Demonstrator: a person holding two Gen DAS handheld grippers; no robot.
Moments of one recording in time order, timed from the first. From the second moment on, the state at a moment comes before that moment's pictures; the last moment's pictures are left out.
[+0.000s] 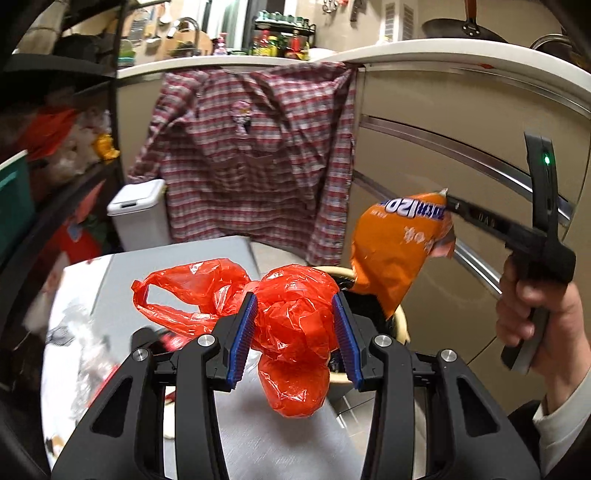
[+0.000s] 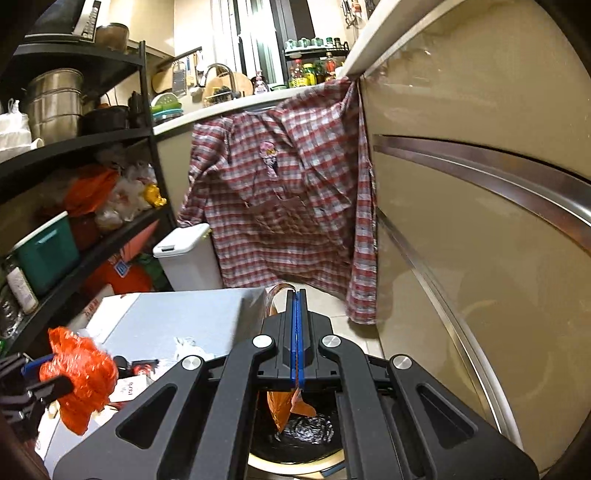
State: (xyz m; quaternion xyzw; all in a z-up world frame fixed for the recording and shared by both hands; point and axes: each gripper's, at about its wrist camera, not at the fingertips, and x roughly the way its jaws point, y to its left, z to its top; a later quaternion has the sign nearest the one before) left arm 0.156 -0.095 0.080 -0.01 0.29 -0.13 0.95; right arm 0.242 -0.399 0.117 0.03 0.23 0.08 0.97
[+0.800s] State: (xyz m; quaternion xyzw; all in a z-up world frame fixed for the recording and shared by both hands) left arm 0.275 -0.152 0.056 -0.04 0.36 -0.19 0.91; right arm 0.287 -0.402 0.089 0.04 0.27 0.08 0.96
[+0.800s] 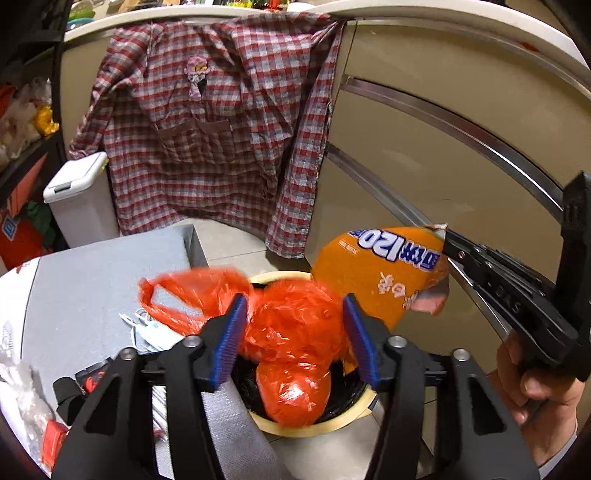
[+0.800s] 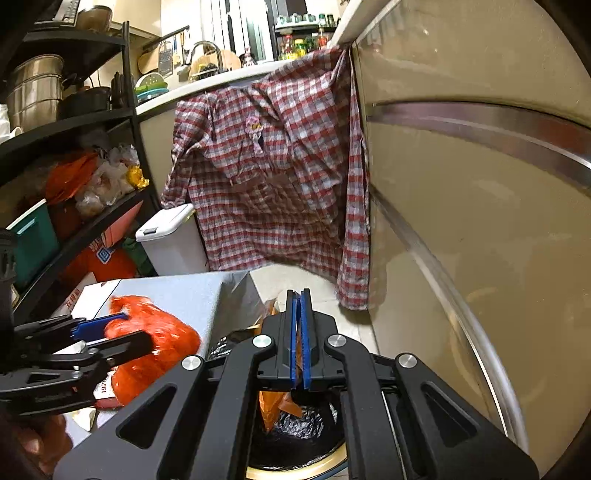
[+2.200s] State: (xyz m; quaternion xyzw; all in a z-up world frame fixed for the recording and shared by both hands) left arm 0.199 -0.030 0.102 -0.04 0.30 -0.13 0.95; right arm 0.256 -0.357 0.100 0.01 0.26 0.11 0.96
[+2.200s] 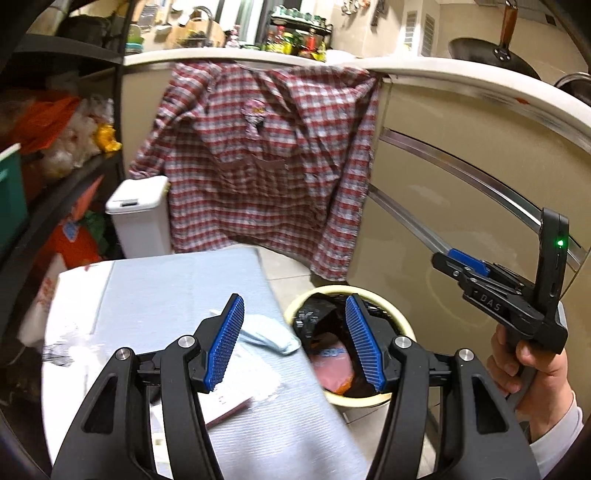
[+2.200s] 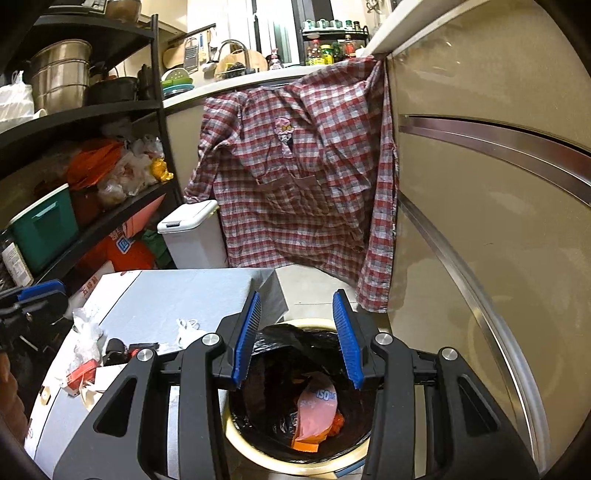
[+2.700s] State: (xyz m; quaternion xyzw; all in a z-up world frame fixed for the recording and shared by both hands) left arm 0.182 0.094 0.099 -0.04 0.29 -0.04 0.95; right arm 0.248 -0.295 0.086 -0.01 0.27 0.17 0.95
